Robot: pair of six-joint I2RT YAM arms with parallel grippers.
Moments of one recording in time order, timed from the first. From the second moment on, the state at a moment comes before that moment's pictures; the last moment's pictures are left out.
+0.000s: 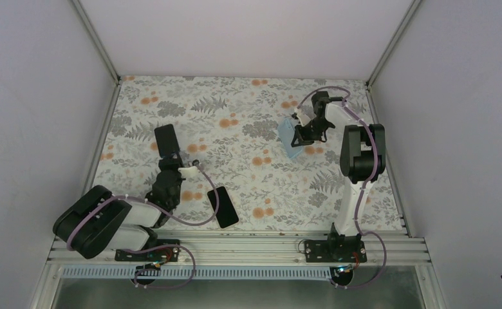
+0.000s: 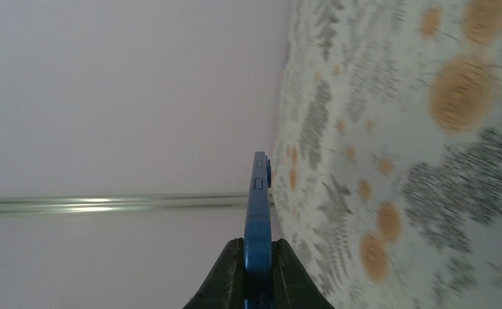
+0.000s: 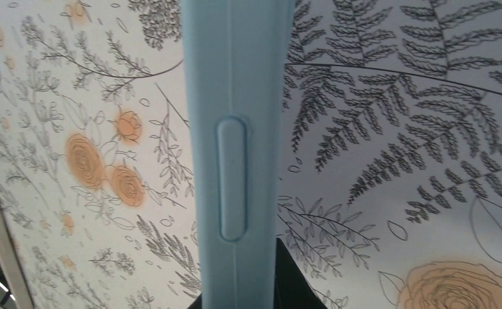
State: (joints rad) left arm -0.55 1.32 0.08 1.14 -0.63 1.40; right arm 0.09 2.07 1.55 -1.01 -0.49 -0.27
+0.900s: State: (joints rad) left arm -0.55 1.12 0.20 0.23 -0.36 1.10; right arm 0.04 2.05 1.54 -1.06 -0.15 -0.36
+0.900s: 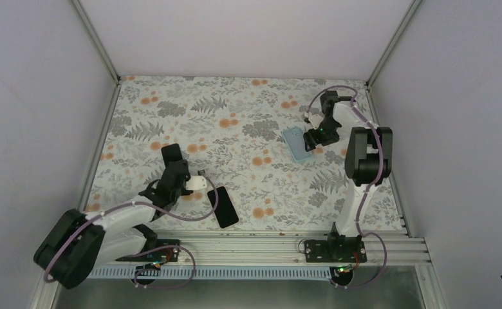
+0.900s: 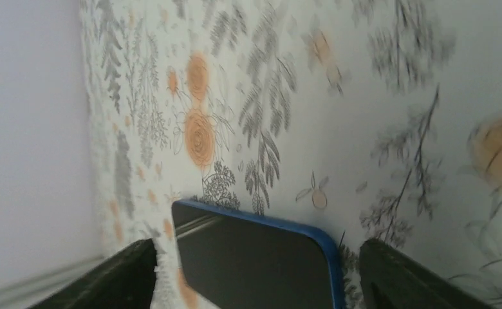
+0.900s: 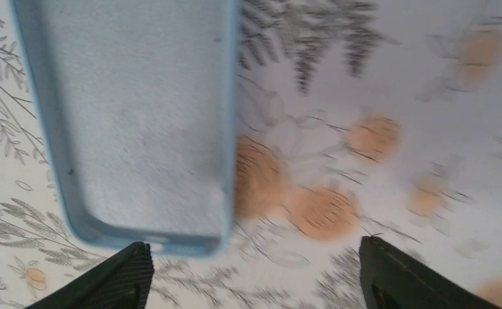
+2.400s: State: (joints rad) left arm -0.27 0.77 1.02 -0.38 -0.38 0.60; right arm 1.11 2.01 1.47 -0.65 -0.14 -0.43
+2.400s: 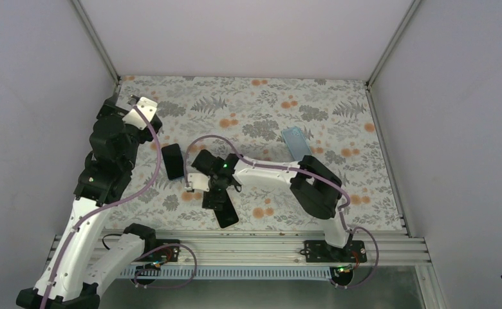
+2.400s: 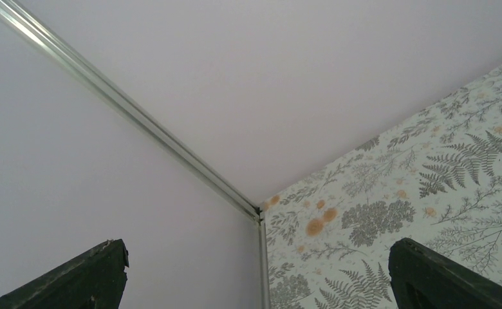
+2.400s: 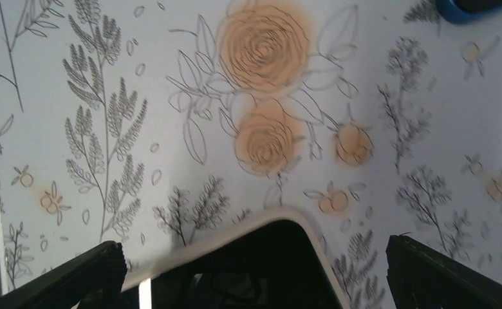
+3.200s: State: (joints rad) left arm -0.25 0.77 0.96 -0.37 -0.38 0.59; right arm 1.23 1.84 1.13 -0.47 0.17 -0.50
